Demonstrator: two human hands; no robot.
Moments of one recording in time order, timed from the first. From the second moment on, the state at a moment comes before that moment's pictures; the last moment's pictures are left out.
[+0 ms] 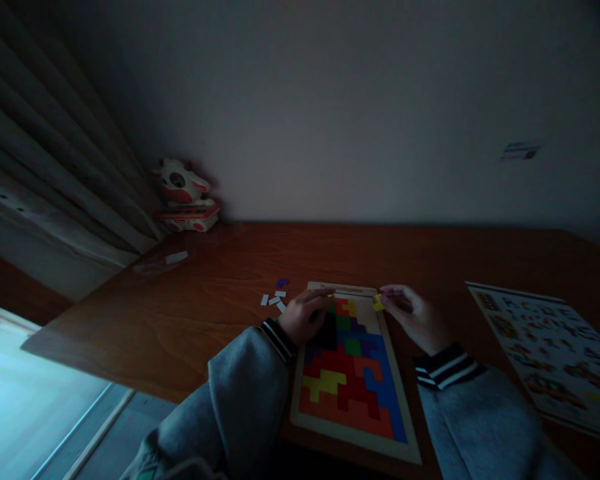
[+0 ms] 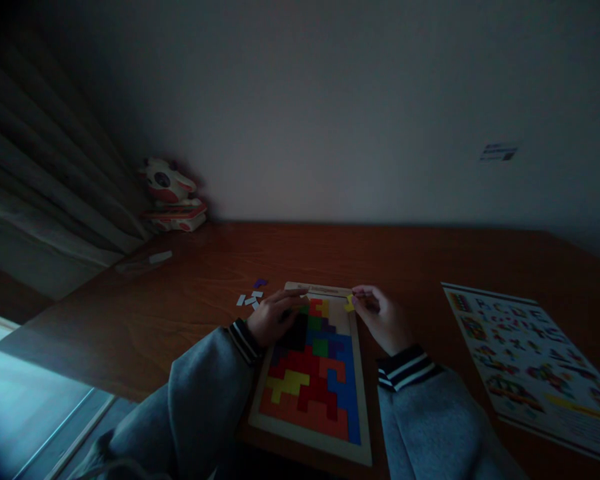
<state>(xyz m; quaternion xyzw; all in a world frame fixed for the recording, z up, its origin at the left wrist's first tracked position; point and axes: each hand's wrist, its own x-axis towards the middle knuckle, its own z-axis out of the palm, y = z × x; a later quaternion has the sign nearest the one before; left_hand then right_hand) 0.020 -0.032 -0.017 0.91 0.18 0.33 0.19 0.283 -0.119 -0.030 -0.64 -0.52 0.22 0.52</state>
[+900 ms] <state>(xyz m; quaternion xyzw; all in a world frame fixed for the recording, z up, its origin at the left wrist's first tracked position) 0.006 -0.006 -0.022 0.81 0.37 0.38 0.25 0.278 -0.119 -0.026 -0.64 -0.50 0.25 0.53</state>
